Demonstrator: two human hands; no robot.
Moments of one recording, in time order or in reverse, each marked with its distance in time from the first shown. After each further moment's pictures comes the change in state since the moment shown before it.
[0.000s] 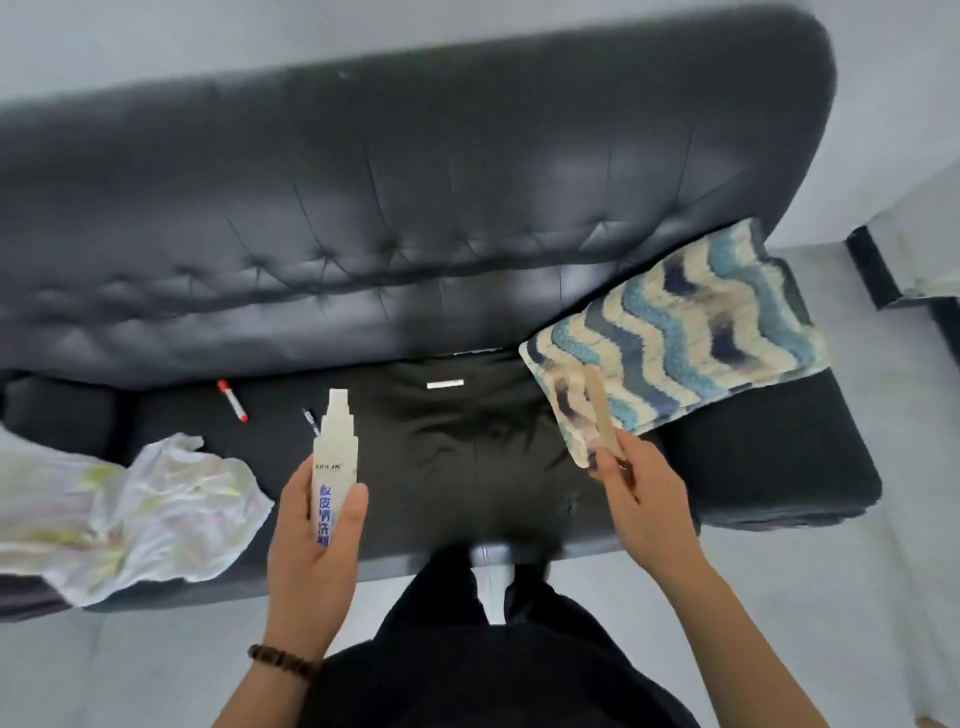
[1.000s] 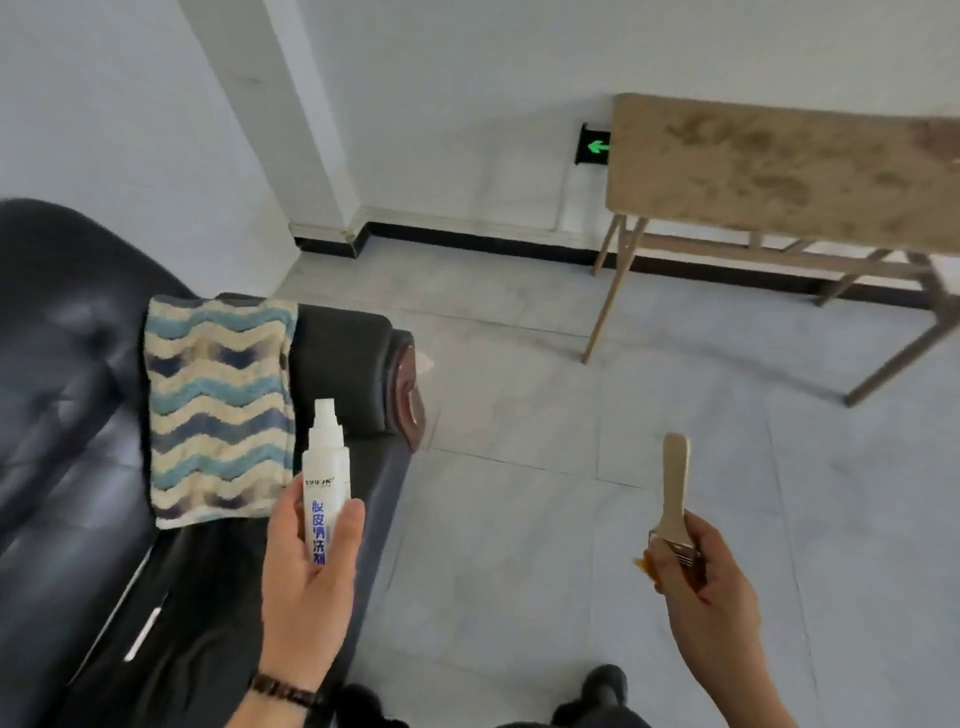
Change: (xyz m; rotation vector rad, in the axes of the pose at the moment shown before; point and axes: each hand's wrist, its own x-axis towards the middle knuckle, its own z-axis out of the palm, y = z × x) left_hand -0.304 0.008 0.085 0.073 -1.031 0.702; right_hand -0.567 0.107 -0.001 0.612 1.276 0.811
